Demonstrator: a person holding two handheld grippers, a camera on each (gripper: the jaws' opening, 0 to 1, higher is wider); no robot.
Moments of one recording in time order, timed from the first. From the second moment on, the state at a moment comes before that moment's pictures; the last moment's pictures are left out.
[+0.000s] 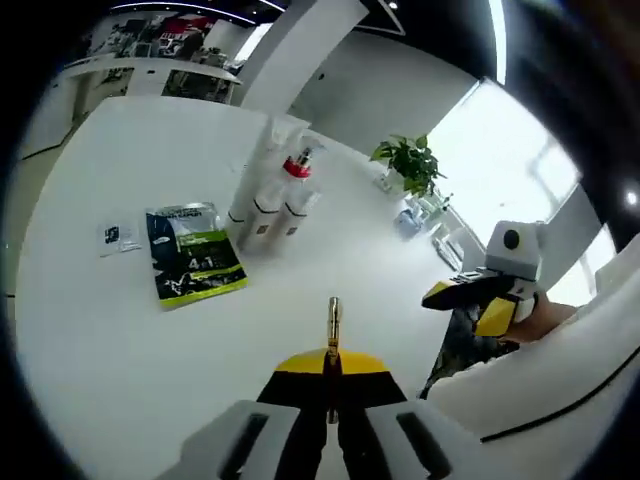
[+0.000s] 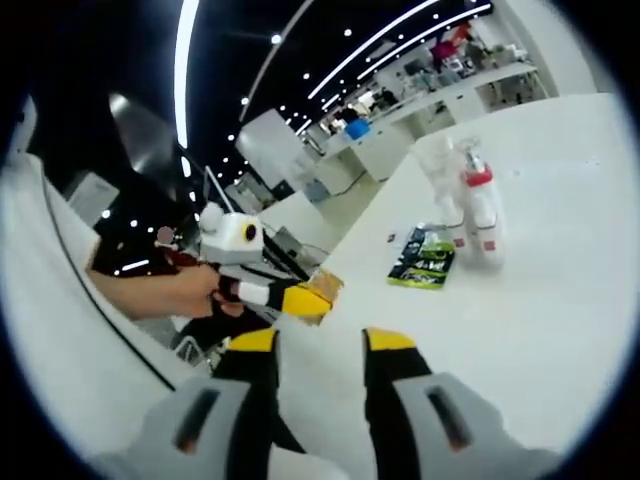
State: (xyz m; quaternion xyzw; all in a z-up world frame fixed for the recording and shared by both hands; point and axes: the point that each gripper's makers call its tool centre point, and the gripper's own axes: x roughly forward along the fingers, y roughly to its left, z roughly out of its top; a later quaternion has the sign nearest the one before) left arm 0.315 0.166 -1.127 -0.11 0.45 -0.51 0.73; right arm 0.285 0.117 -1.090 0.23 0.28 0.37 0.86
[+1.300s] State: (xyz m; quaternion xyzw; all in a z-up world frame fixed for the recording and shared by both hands) left arm 0.270 0.112 -1.078 -0.17 0.44 -0.57 0.67; right arm 0.288 0.112 -1.044 0.25 0.20 0.41 0.85
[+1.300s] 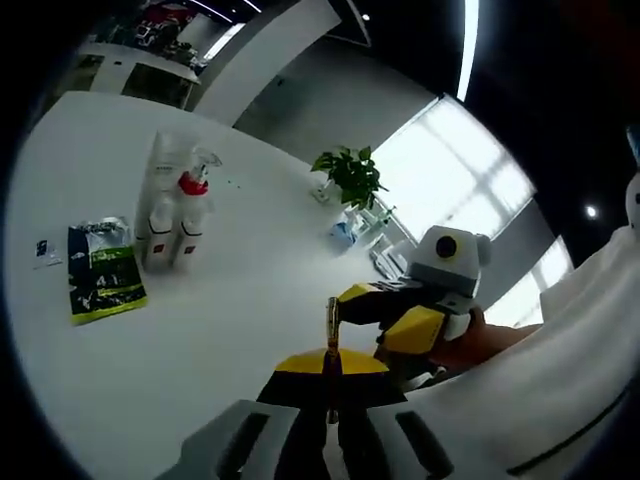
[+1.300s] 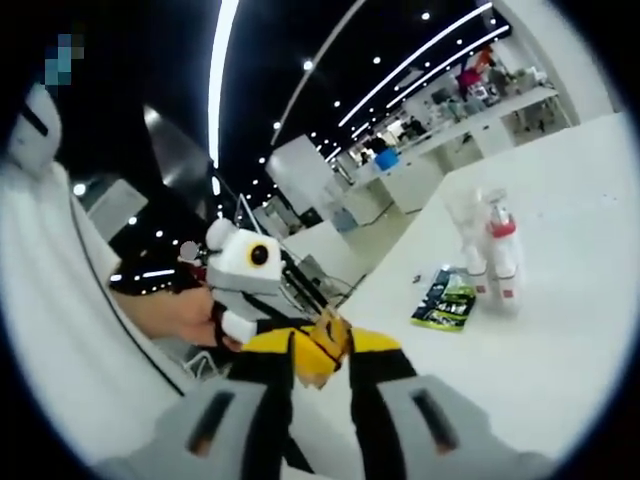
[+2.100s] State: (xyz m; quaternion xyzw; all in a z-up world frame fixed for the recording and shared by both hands) left arm 0.275 0.113 -1.060 -0.23 0.43 -0.58 0.65; right arm 0.282 0.096 -1.032 0.30 0.21 0.45 0.81
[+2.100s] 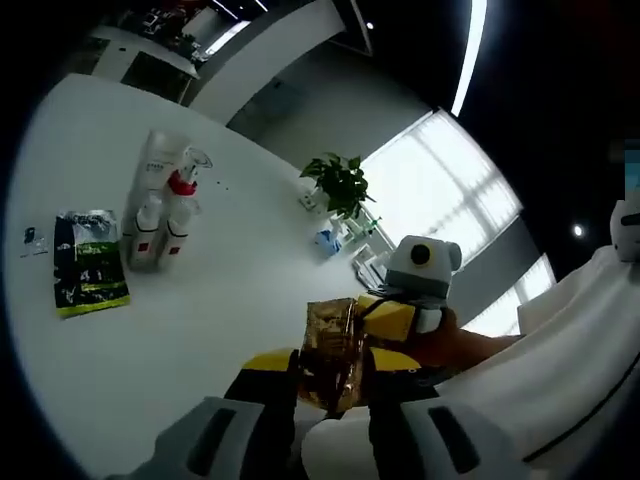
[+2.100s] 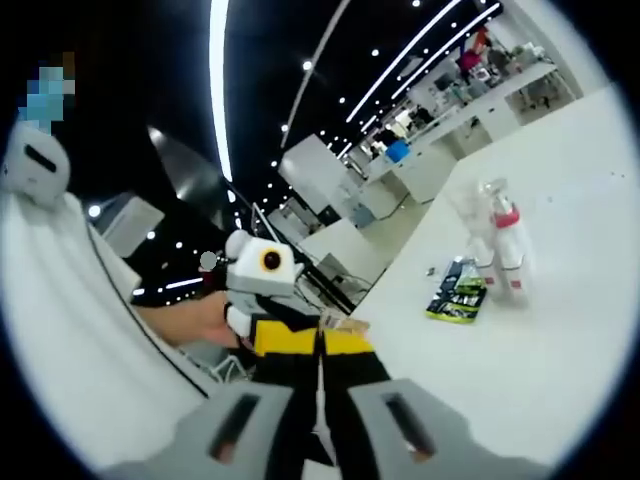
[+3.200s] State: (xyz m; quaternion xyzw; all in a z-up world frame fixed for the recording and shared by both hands) left arm 0.272 0.105 -1.030 -0.36 0.42 -0.58 0.59; right arm 0.284 0.094 -1.023 0.38 0.20 0.45 0.78
